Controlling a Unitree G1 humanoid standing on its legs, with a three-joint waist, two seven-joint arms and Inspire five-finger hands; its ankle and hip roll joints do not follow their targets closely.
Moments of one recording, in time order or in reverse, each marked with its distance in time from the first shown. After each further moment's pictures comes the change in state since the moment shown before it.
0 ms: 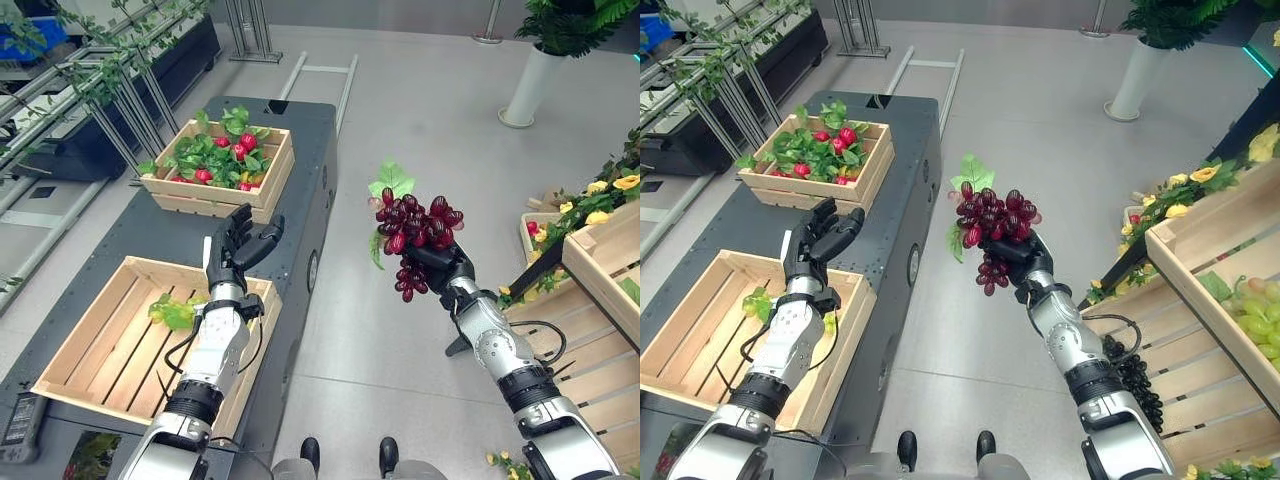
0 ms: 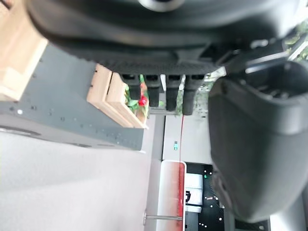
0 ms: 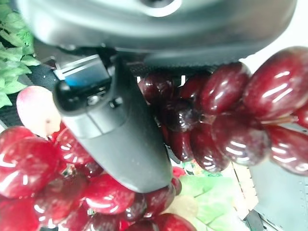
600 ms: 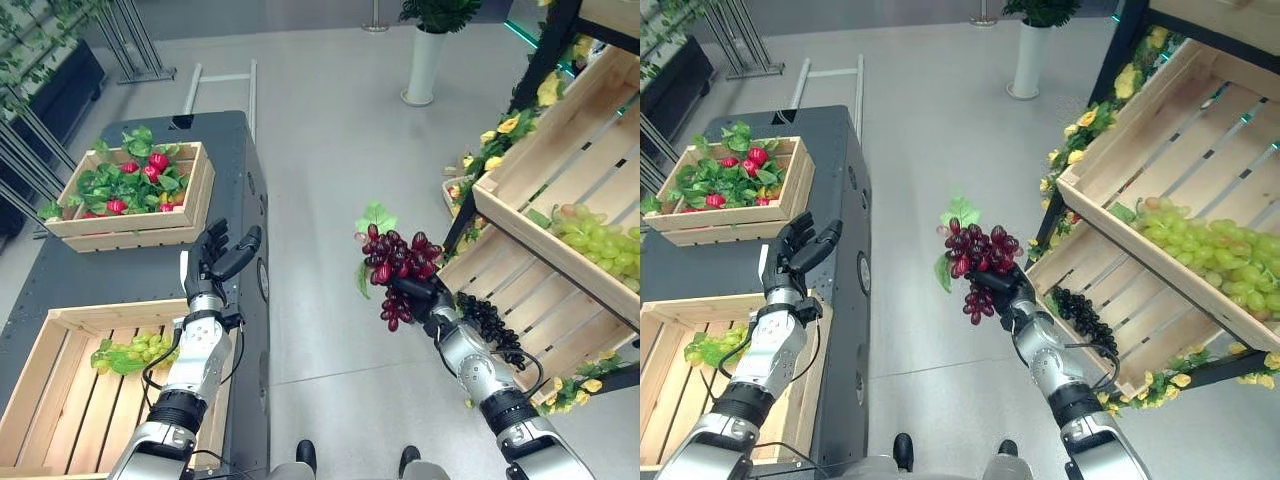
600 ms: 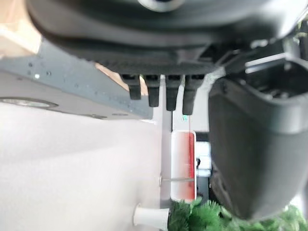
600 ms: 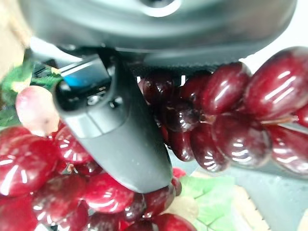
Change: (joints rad) left arm 0.018 0.026 0.029 0.070 -0.066 -0.015 0.031; right arm 0.077 0.065 0.051 0.085 -0.040 -0.007 0.025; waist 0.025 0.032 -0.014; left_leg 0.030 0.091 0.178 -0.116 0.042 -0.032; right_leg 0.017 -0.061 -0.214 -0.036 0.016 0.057
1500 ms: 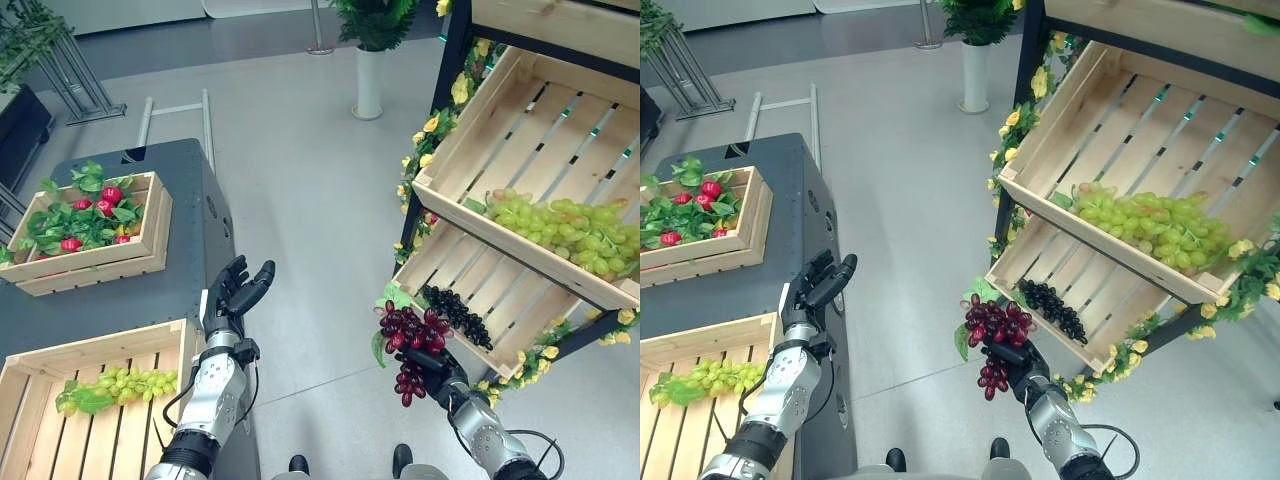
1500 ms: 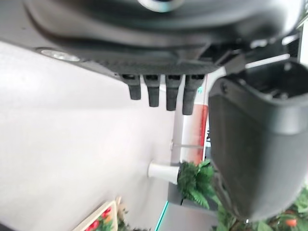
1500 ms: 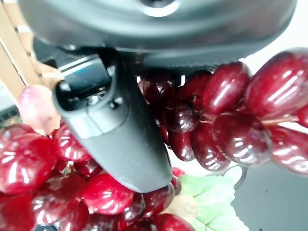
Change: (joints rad) left arm 0.181 -0.069 -0.012 -0.128 0.006 -0.012 -0.061; right arm 0.315 0.036 -0.050 -0.002 -0.002 -0.050 -0.016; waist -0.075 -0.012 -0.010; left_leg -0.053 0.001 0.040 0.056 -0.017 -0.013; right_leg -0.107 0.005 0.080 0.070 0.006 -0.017
